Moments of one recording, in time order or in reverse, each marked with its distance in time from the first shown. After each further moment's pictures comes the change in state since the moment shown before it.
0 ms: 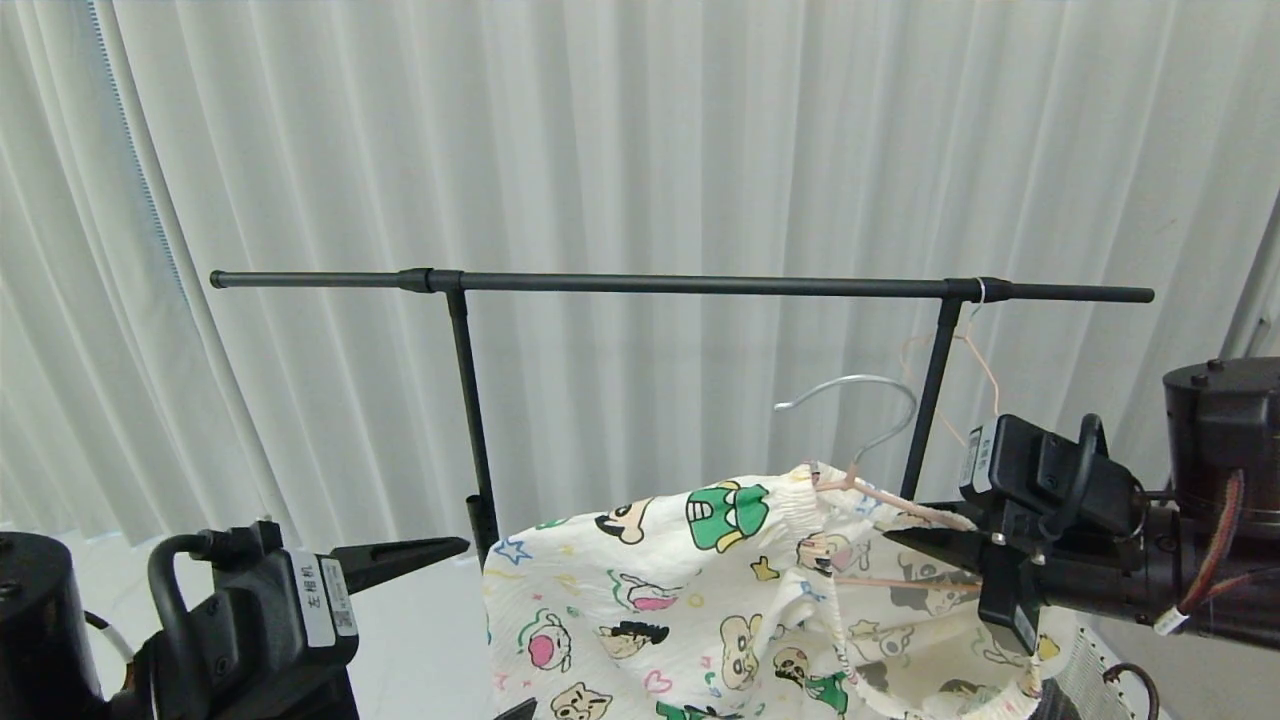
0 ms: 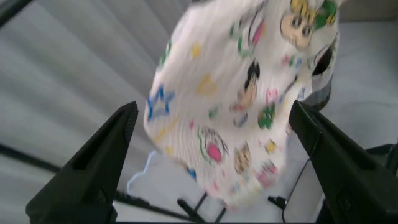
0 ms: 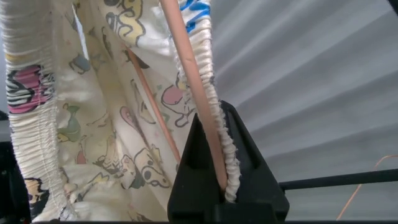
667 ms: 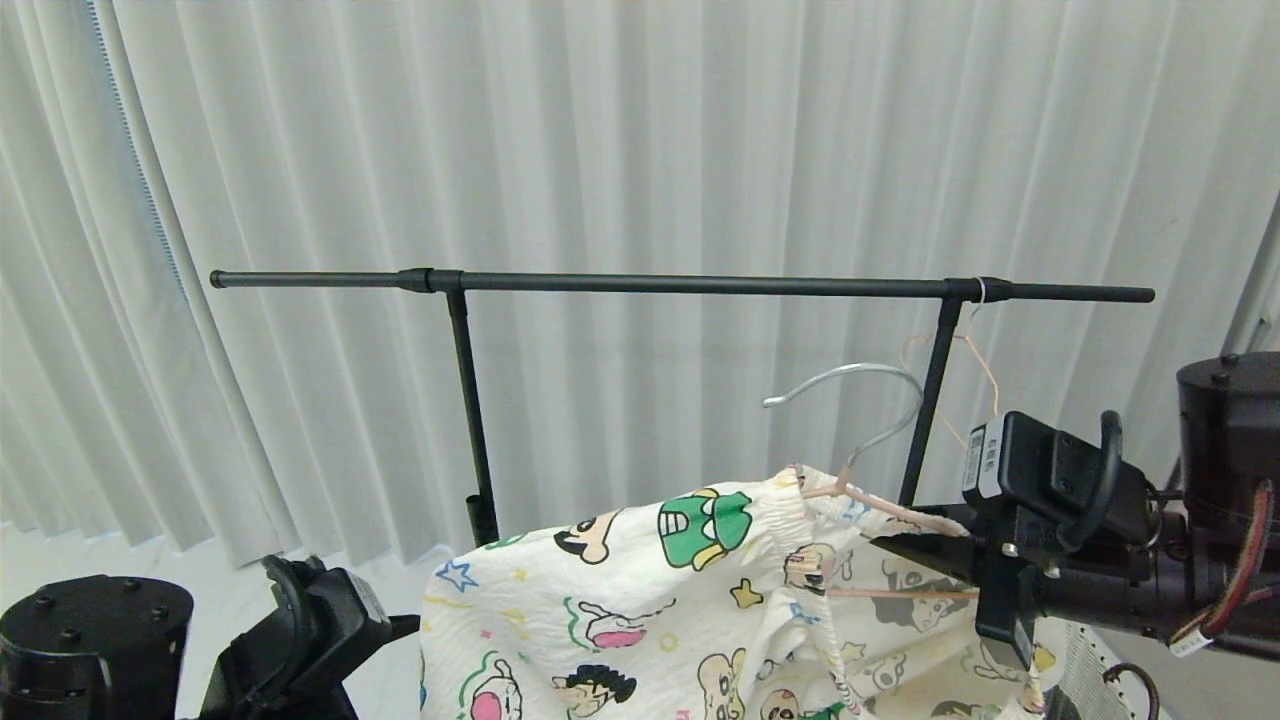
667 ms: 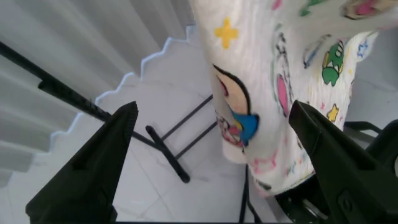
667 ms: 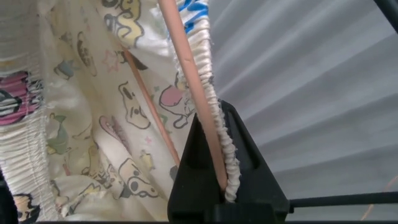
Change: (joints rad) left arm 0.143 0.121 0.119 0.000 0.014 -0.158; right arm 0.076 -0.019 -0.014 0.000 -0.004 0.042
